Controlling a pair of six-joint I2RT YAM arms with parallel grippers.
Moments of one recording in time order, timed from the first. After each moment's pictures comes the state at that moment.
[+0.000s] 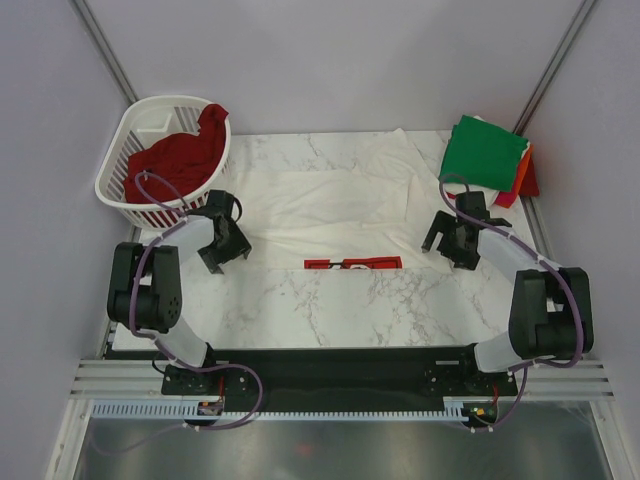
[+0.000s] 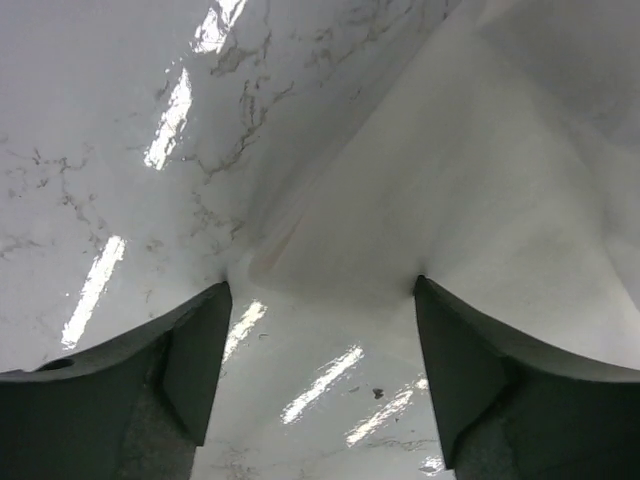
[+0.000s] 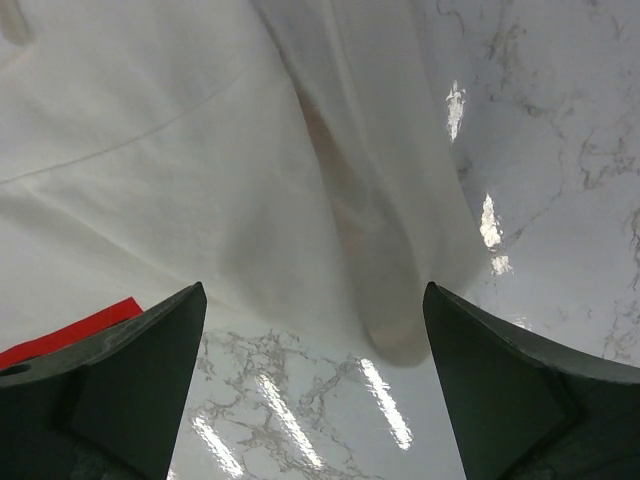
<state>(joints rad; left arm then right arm) -0.11 1.65 0.95 -0.58 -0.18 -0.71 0.04 1.48 0.85 -0.48 0.01 0.50</state>
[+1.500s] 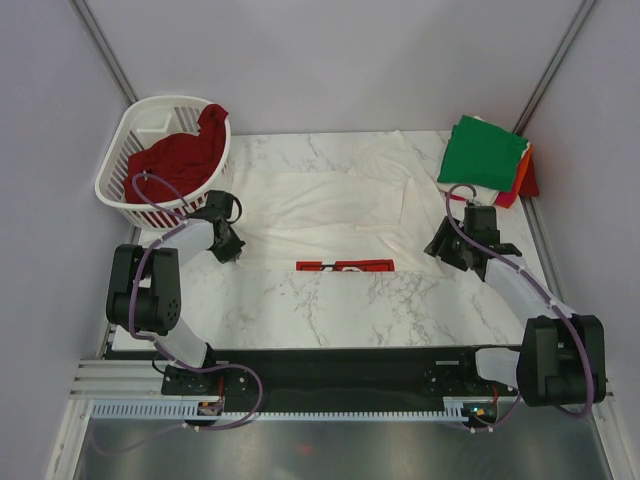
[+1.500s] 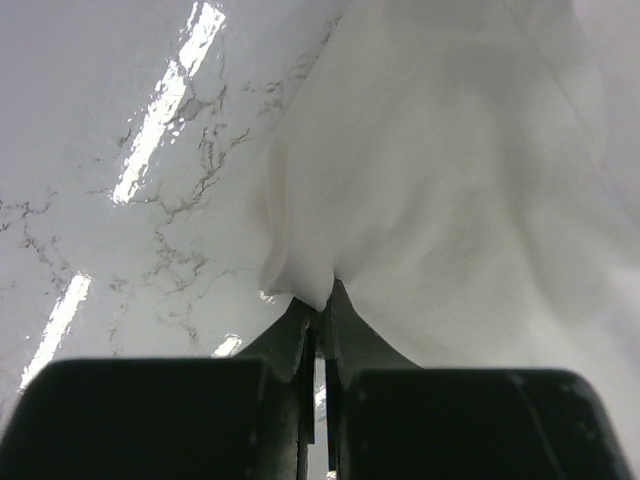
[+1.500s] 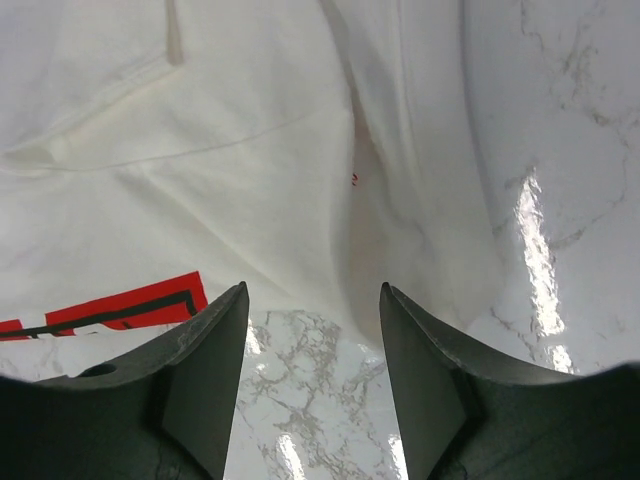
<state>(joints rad) -0.11 1.64 0.93 -0.47 -0.18 -0.73 0.03 1.25 0.67 -0.32 -0.10 0.50</state>
